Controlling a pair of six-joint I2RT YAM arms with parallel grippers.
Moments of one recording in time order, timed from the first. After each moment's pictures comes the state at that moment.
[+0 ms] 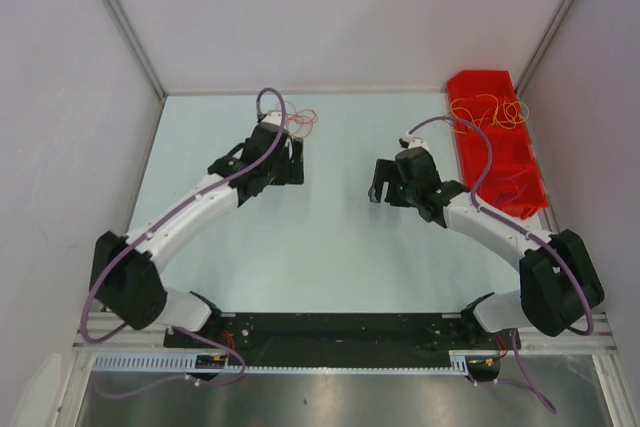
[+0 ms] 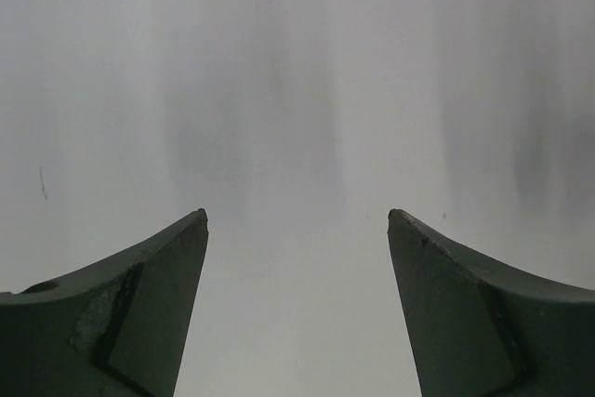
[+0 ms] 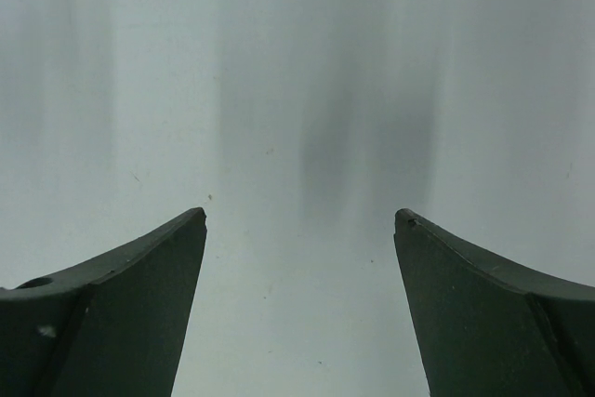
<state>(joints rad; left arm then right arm) -0.57 1.35 1.12 -0.53 -0.28 -0.40 0.52 1.40 0.91 -0.25 0.09 0.55</state>
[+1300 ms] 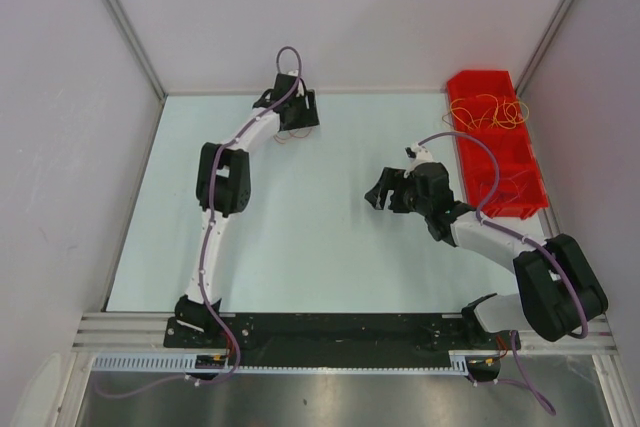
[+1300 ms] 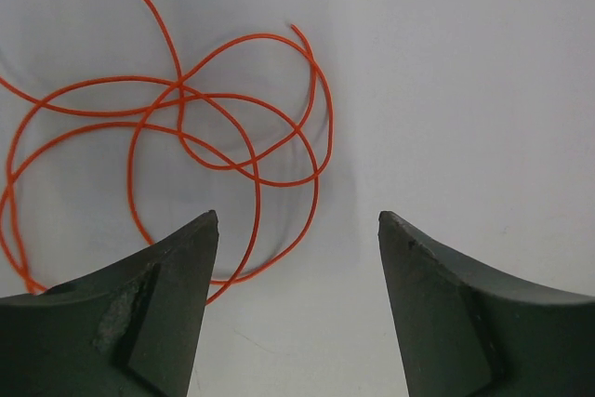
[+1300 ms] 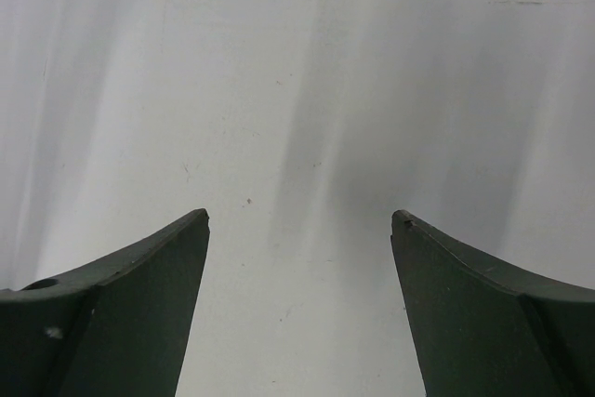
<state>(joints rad) -0.31 2.51 2.19 -0.43 0.04 -0.38 0.46 1.35 0.62 0.22 -0.15 0.53</state>
